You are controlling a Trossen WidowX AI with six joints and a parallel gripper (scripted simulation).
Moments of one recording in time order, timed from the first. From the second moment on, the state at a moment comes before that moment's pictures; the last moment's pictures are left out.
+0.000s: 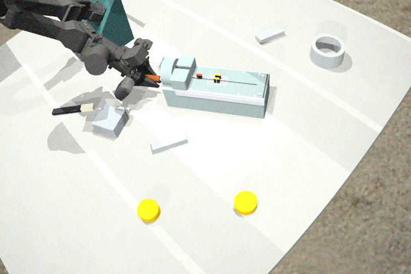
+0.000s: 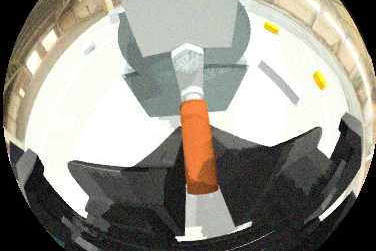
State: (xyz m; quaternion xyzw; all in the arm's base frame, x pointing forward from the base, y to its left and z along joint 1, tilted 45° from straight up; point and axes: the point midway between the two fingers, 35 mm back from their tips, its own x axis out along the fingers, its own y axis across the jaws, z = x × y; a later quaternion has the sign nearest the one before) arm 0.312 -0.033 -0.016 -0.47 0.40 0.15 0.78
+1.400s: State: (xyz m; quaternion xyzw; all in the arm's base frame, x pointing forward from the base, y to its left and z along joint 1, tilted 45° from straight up) arm 0.314 -0.035 -0.013 -0.47 0.40 0.15 0.78
